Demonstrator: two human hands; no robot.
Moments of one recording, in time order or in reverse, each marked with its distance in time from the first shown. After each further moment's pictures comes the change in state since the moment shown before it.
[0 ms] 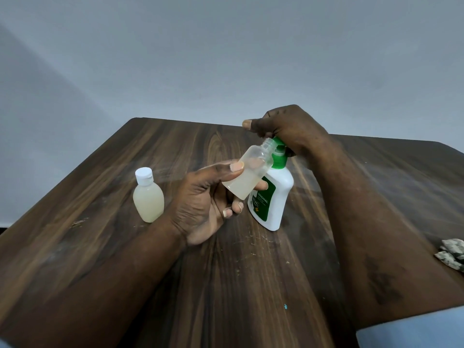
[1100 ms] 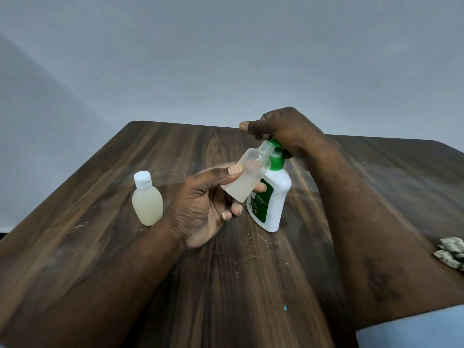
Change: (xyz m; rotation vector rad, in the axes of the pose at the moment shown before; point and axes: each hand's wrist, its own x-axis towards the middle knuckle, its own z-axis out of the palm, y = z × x) left_hand 0.001 0.000 0.002 -0.007 -0.009 -0.008; right_hand -0.004 -0.004 -0.001 -0.018 0.003 0.001
